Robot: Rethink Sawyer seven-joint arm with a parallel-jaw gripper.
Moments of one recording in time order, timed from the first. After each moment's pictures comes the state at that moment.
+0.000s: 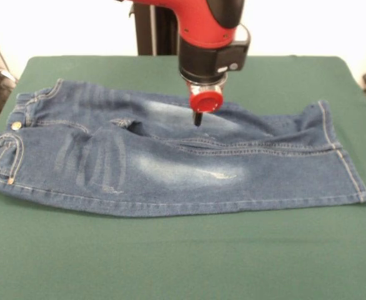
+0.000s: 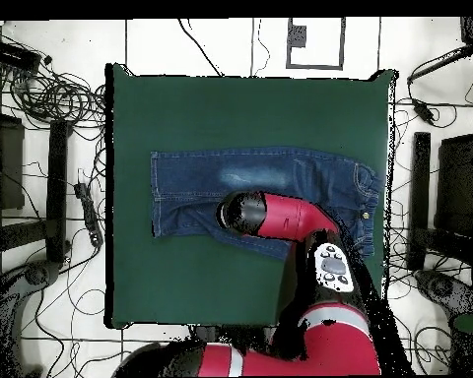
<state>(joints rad) -0.16 -0.45 -0.06 1.59 -0.08 0.56 3.06</state>
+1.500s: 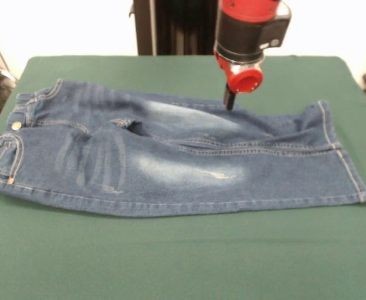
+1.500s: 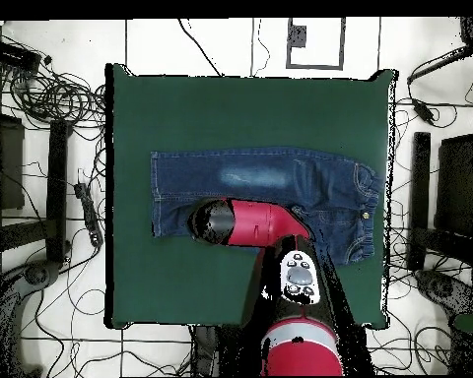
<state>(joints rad) -0.07 -0.52 -0.06 1.66 -0.07 0.55 3.06</state>
